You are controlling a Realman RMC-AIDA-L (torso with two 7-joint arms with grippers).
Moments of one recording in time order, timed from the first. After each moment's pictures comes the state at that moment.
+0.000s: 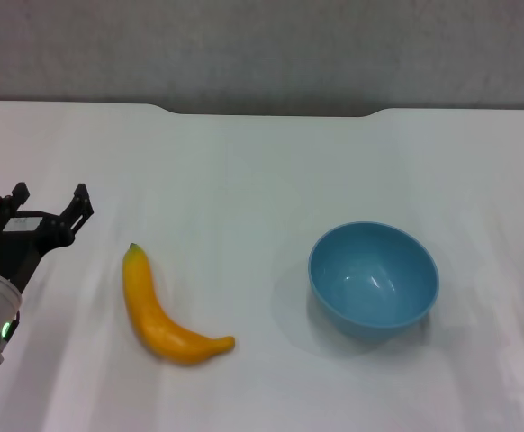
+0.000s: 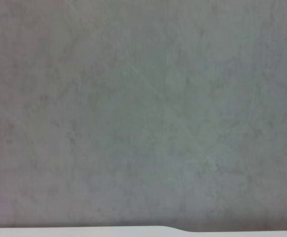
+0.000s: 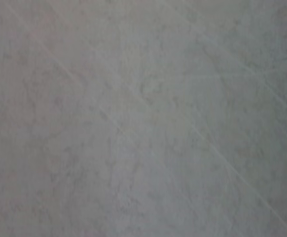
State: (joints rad) left arm -0.34 -2.03 -1.07 -0.48 2.45 0.80 -0.07; right arm 0.44 2.02 -0.26 0.24 -1.05 -1.35 0.04
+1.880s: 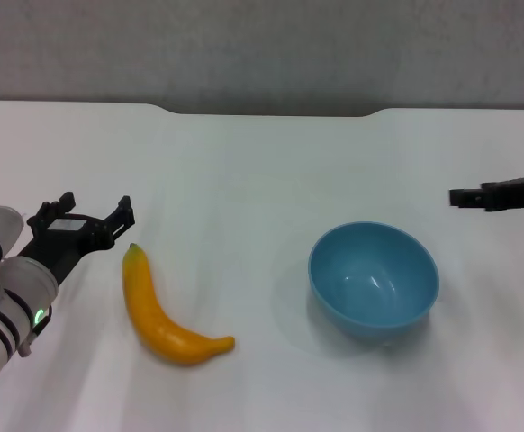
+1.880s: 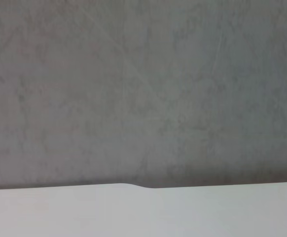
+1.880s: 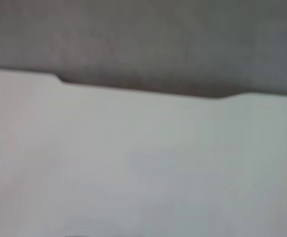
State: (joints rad) left arm -0.31 -2.01 -1.12 -0.73 2.51 0.45 -0.01; right arm 0.60 2.01 -0.96 -0.86 -2.30 -0.99 2.24
